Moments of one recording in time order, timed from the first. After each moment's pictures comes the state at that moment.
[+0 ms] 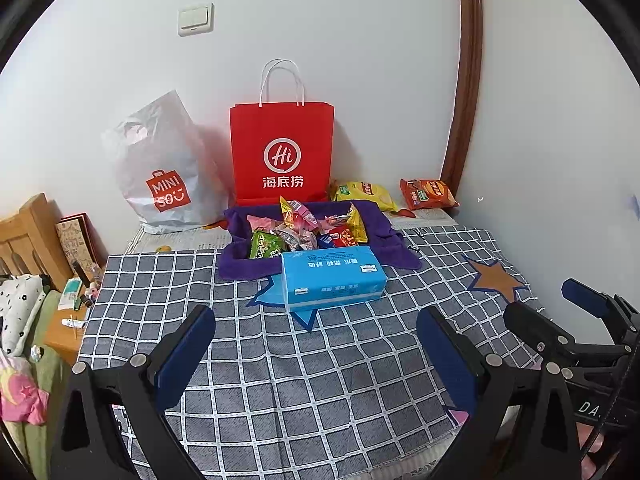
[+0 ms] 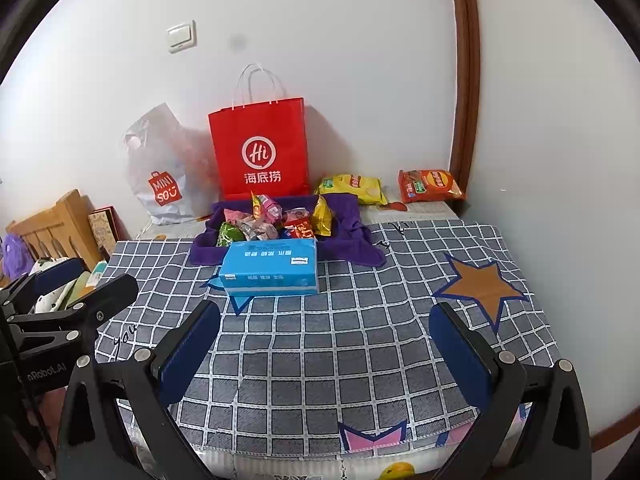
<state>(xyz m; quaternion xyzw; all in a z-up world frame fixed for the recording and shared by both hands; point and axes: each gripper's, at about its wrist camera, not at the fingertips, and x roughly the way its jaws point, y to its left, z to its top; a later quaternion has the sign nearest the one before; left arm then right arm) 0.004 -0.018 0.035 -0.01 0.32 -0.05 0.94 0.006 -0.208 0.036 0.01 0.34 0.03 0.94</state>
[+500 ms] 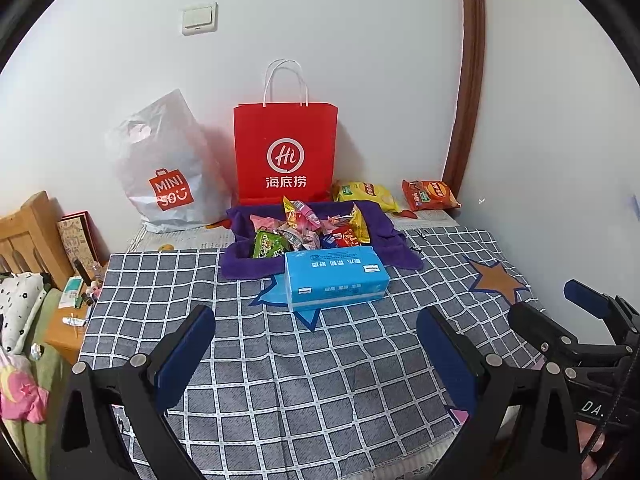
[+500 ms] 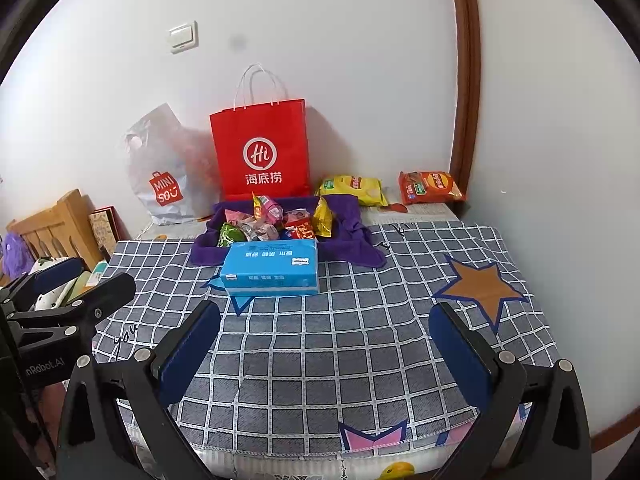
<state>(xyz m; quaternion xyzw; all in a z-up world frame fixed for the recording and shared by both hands) 0.002 -0.014 0.035 -0.01 0.32 -0.04 0.95 0.004 -0.207 0.036 0.01 0.34 0.03 0.94</state>
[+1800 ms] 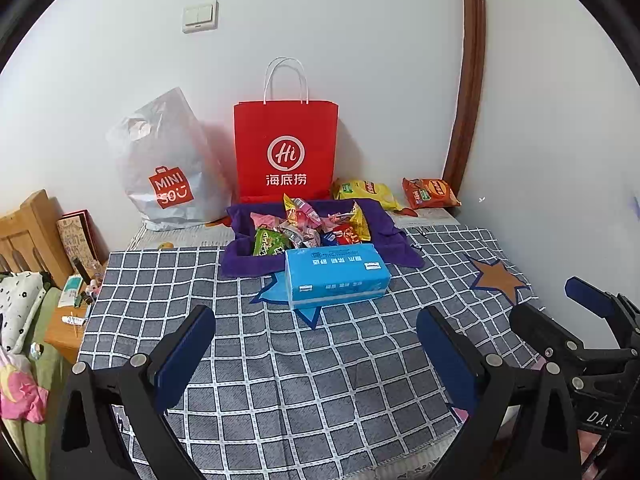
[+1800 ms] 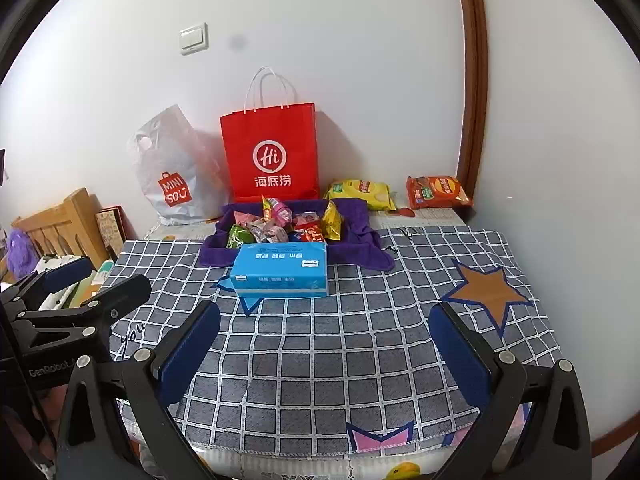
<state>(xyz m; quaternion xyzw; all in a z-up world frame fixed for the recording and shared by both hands) 0.002 -0.013 0.033 -0.01 0.33 -0.04 0.94 0.002 -0.202 0.038 0.01 0.33 0.05 0.94</state>
